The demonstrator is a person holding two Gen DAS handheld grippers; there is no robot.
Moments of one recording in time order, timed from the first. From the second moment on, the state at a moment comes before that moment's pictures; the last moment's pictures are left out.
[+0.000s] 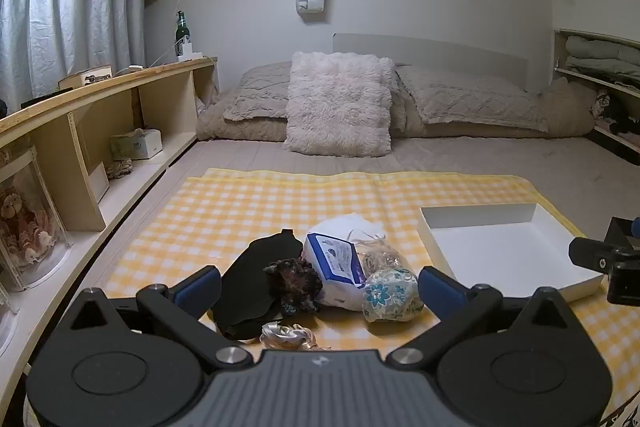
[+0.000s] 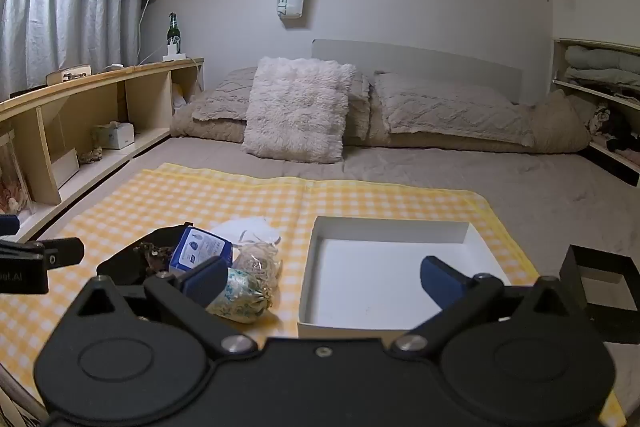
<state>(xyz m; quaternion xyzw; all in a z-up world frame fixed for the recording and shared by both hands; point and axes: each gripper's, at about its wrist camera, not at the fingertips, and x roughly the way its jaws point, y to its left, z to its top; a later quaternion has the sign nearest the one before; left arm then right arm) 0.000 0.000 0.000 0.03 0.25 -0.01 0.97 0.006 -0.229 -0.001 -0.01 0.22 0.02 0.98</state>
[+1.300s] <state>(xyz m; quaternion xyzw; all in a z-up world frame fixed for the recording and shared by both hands) 0.000 0.000 0.000 0.03 0.25 -0.01 0.97 0.005 -0.230 0.000 -0.01 0.22 0.02 0.98</state>
